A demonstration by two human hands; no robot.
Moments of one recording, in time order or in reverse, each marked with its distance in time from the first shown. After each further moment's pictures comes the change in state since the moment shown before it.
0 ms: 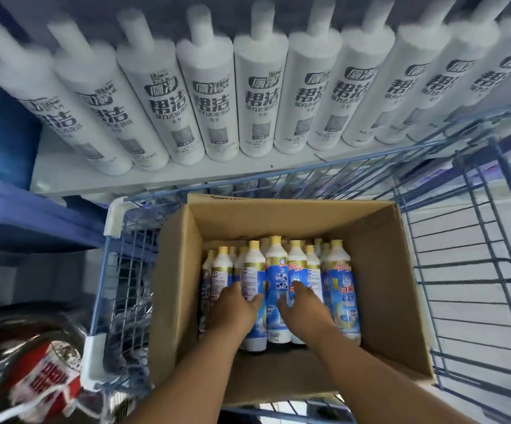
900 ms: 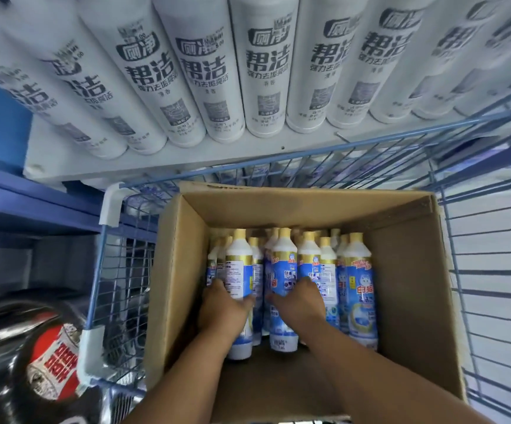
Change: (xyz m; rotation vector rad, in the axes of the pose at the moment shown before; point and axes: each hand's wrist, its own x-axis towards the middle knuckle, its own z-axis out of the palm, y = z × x) left_hand 0.021 -0.023 0.006 -0.141 0.170 -0.209; right_hand 0.040 -0.012 0.025 0.231 0.044 0.156
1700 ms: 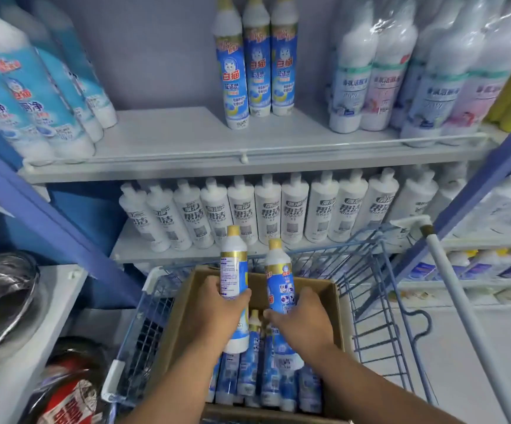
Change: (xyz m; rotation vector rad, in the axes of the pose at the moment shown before) left_hand -0.223 0.137 -0.130 -0.412 0.355 0.382; right_hand -0.181 -0.022 -0.207 0.057 0.273 -0.513
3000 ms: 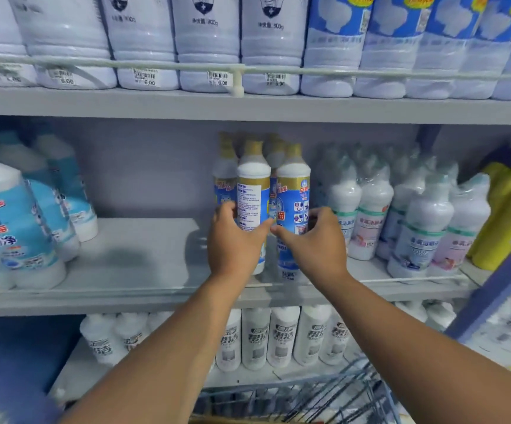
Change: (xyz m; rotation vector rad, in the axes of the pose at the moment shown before) left_hand 0.158 0.306 -0.051 -0.363 0.287 0.585; right_hand 0.152 -0.259 -0.199 0.249 0.574 -0.483
